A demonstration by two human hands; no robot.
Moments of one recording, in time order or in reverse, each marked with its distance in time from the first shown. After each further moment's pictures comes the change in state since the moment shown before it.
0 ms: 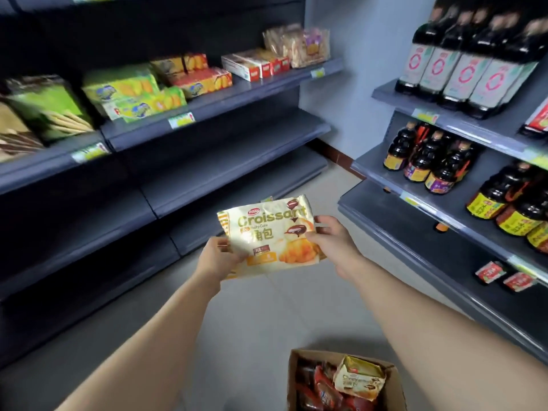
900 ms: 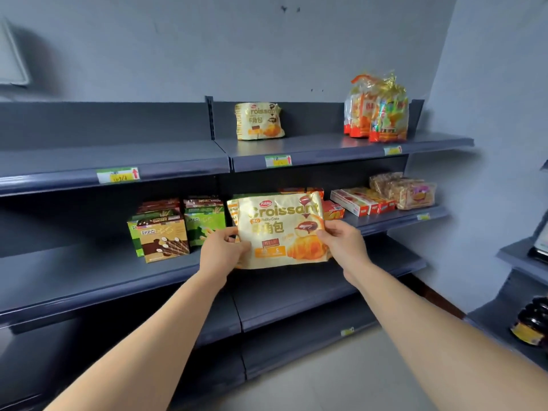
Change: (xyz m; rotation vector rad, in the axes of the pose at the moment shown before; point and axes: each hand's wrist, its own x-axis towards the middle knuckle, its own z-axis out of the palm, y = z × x) left_hand 0.087 0.214 -0.329 -0.086 0.379 0.453; right_hand 0.047 -0.323 0.281 -0.011 -0.086 -0.538
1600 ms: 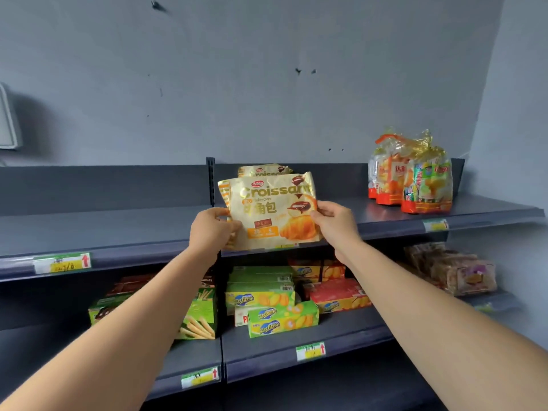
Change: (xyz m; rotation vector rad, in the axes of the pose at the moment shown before) left_hand 0.235 0.132 0.032 -0.065 0.191 0.148; right_hand 0.267 -0.105 0.039 0.045 -0.057 -0.274
